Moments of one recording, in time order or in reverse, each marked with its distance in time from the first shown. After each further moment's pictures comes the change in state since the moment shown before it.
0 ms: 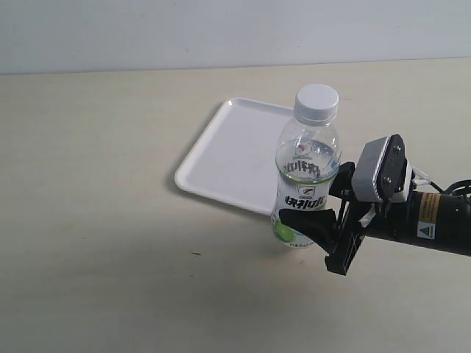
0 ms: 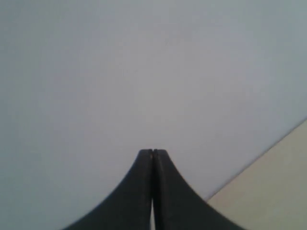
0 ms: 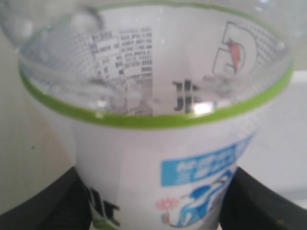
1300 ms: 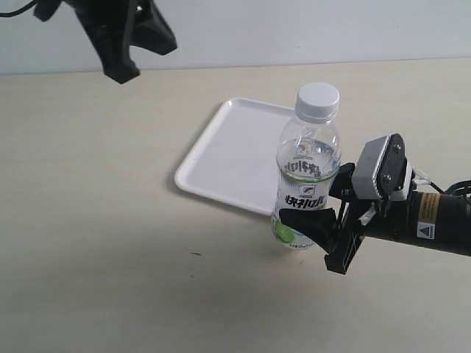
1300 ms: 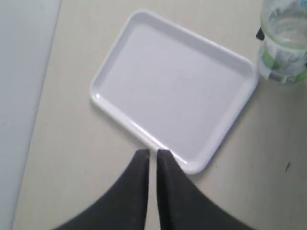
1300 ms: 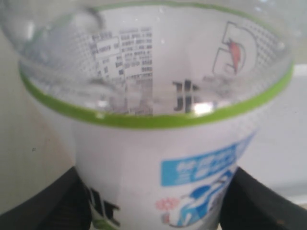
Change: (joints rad) left arm -0.512 0.377 -0.438 -1.961 1.099 2.135; right arm 0.000 0.000 0.000 0.004 0.005 0.030
